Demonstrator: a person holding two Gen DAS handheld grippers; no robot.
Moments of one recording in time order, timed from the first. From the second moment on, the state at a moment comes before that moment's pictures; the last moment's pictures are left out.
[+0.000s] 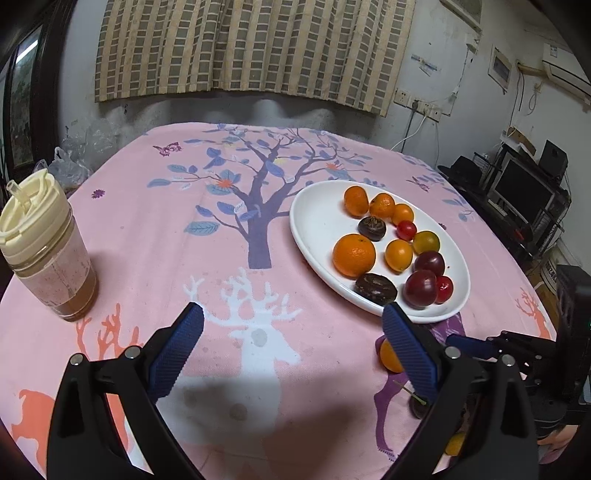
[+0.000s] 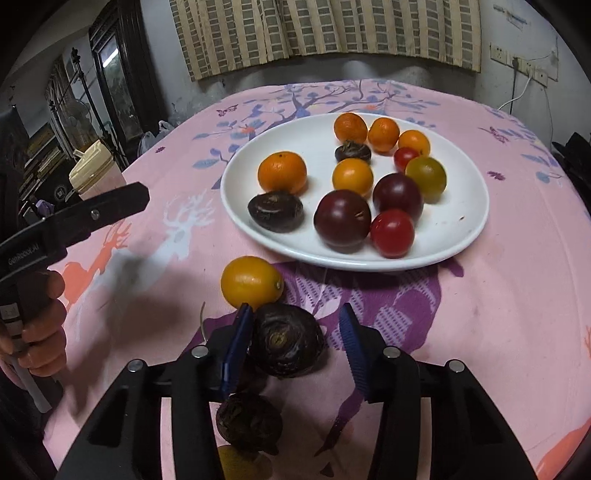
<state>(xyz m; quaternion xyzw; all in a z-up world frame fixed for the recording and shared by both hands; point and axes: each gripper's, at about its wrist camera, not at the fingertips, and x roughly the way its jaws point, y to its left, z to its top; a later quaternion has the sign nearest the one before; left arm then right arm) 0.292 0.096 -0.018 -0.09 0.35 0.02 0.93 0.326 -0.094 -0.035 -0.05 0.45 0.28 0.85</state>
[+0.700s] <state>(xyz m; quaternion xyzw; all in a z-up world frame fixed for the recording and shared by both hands) 0.294 0.063 -0.025 -0.07 0.38 -0.06 0.92 0.320 -0.127 0.003 0.01 0.40 0.28 0.87</state>
